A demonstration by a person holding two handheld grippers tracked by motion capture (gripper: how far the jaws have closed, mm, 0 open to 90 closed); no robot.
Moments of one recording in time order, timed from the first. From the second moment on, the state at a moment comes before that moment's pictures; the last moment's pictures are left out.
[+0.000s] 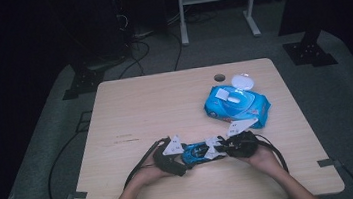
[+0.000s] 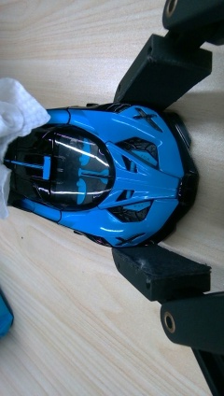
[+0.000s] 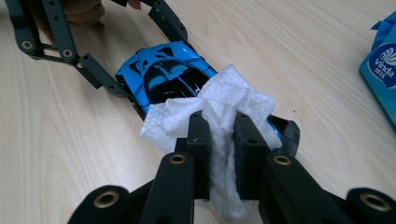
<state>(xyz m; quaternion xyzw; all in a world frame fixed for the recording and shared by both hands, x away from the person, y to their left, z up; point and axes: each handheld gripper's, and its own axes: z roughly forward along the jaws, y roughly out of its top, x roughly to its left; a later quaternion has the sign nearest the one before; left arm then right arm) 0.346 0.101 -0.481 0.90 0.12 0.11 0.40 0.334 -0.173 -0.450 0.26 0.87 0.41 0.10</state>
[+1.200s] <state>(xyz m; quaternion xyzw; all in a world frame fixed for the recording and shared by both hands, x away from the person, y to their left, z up) 0.347 0.099 -0.480 0.90 0.12 0.11 0.40 0.347 -0.094 -0.447 0.19 0.90 0.39 0.08</state>
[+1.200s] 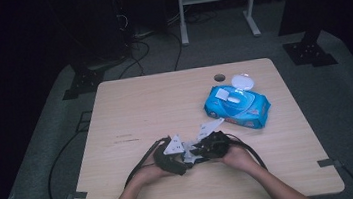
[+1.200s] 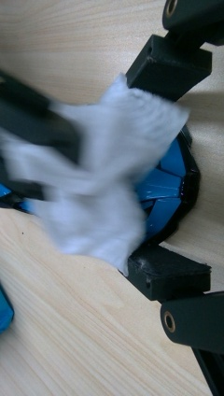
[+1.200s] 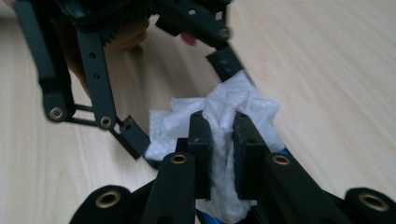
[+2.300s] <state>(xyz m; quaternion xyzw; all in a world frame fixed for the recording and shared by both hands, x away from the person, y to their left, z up) 0.347 0.101 -0.481 0.90 0.12 0.11 0.40 0.377 -0.116 -0.443 0.24 0.89 0.38 0.07</state>
